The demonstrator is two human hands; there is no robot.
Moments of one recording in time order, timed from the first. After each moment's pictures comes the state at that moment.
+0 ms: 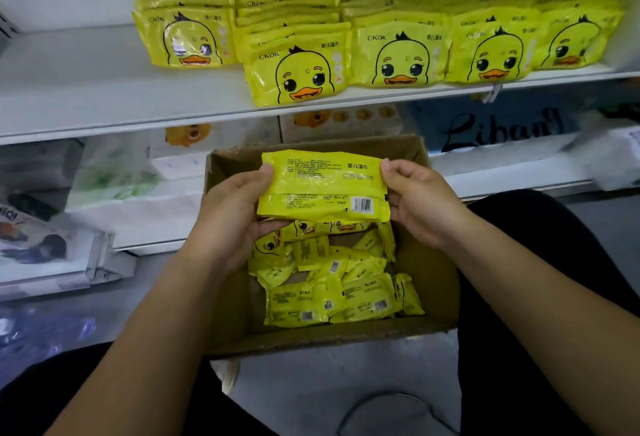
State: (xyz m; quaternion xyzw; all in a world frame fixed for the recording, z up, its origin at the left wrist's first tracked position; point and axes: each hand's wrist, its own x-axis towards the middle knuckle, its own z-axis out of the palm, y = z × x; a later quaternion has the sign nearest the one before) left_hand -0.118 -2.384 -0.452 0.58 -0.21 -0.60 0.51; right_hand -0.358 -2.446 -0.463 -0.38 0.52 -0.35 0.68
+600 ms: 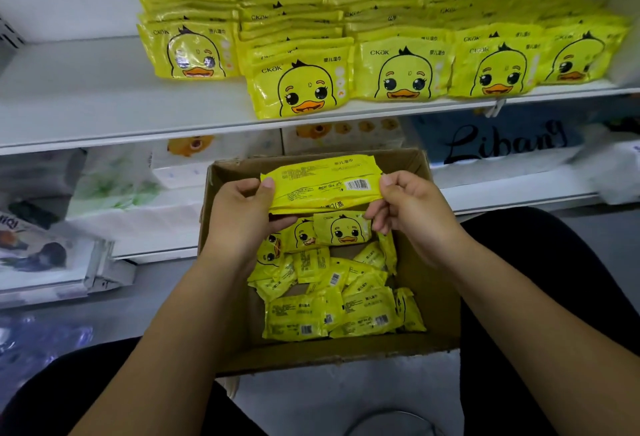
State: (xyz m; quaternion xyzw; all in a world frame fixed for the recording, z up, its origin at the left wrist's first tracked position) left_hand -0.127 -2.404 -0.469 0.66 -0.23 -0.48 0.52; right_hand -0.350 -2.444 -0.457 -0.48 0.51 -0.35 0.62
